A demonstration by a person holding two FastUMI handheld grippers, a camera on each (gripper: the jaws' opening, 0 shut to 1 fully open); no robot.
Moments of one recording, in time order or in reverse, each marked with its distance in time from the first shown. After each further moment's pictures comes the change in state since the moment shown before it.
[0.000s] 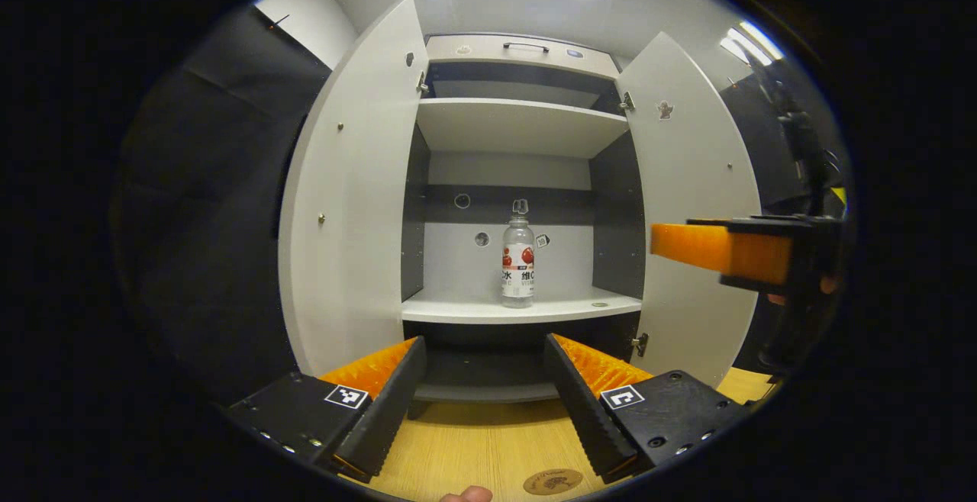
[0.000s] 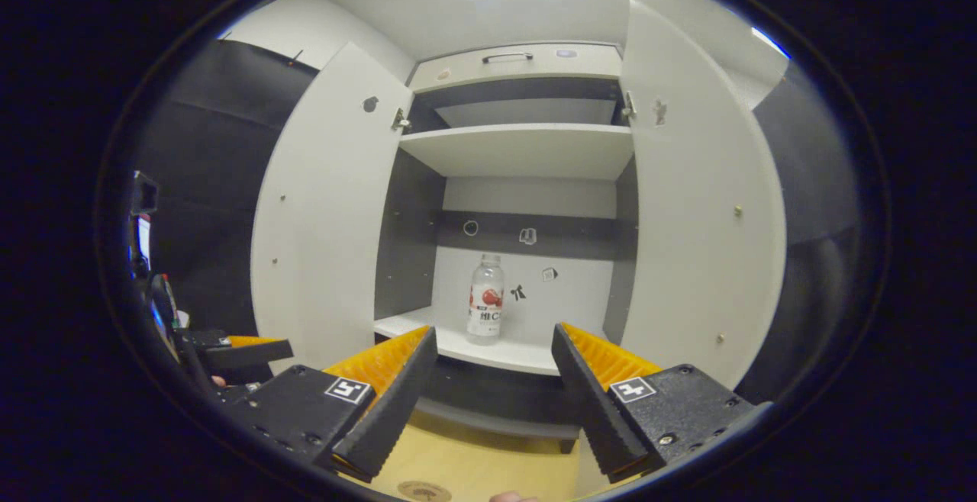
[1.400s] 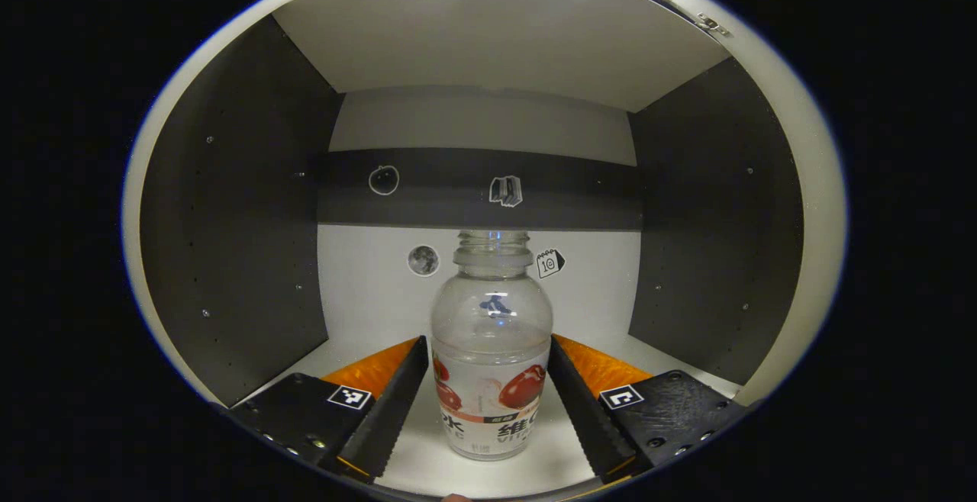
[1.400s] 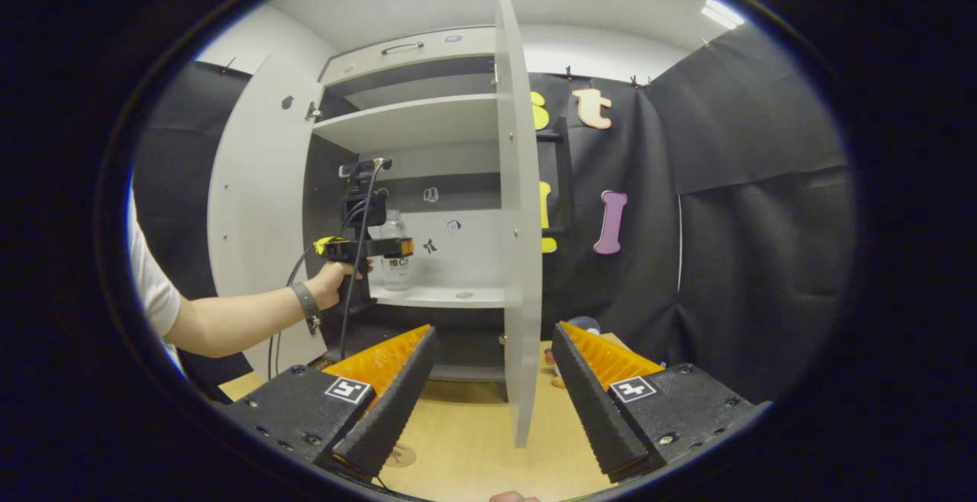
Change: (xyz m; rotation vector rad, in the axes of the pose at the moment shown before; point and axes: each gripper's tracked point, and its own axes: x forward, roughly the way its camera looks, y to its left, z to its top) left arm 0.343 -0.025 0.028 0.014 0.052 -0.033; right arm -0.085 -0.100 -0.045 0.106 0.102 -0.241
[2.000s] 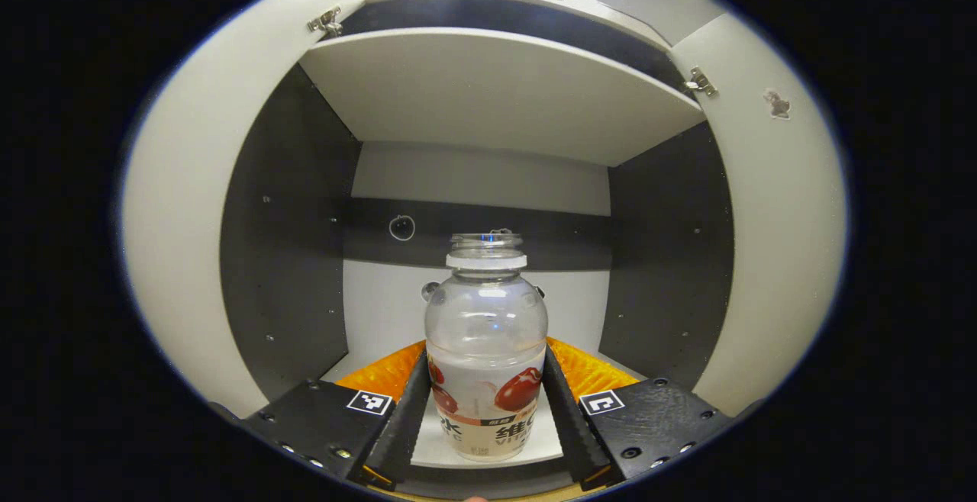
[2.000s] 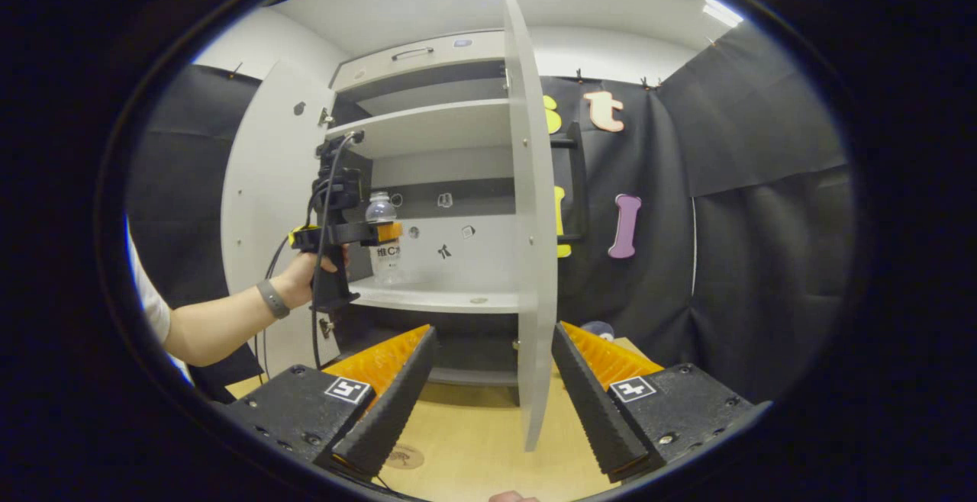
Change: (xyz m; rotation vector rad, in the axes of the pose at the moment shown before) left arm -0.112 0.002 0.057 -0.023 -0.097 -0.070; right arm -0.004 0.018 0.010 0.007 -0.025 0.084
